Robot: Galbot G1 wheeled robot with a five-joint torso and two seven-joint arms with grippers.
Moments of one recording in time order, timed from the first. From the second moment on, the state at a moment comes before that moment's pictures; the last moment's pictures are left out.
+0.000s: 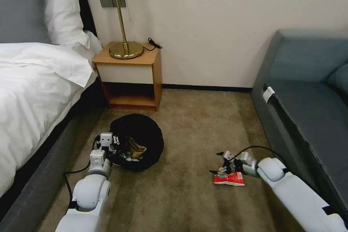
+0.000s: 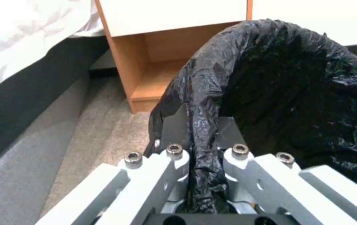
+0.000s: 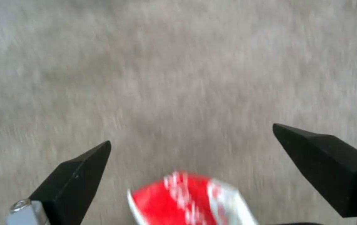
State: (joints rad) left arm 1.29 -1.34 -0.55 -1.86 -0.08 0.22 -0.07; right arm -0.88 0.94 0.10 1.17 0.04 -0.03 -0.76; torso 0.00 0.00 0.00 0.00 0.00
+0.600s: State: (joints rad) left arm 1.29 -1.33 -0.54 -1.85 -0.08 0.22 -0.06; right arm -0.80 1.02 0.16 0.89 -0.15 0.03 -0.84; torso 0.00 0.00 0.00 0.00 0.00
